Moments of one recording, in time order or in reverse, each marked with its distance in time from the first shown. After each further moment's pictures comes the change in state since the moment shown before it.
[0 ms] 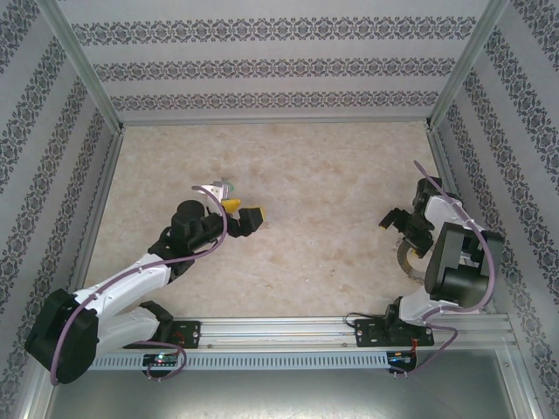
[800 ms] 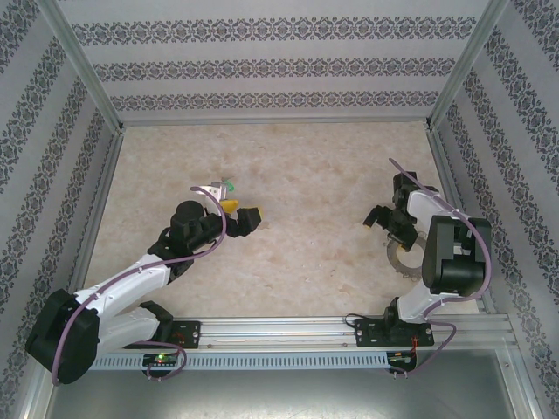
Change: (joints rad) left arm 0.013 0.000 -0.014 0.000 -0.010 0.000; right arm 0.174 0.065 0.038 0.032 0.040 0.050
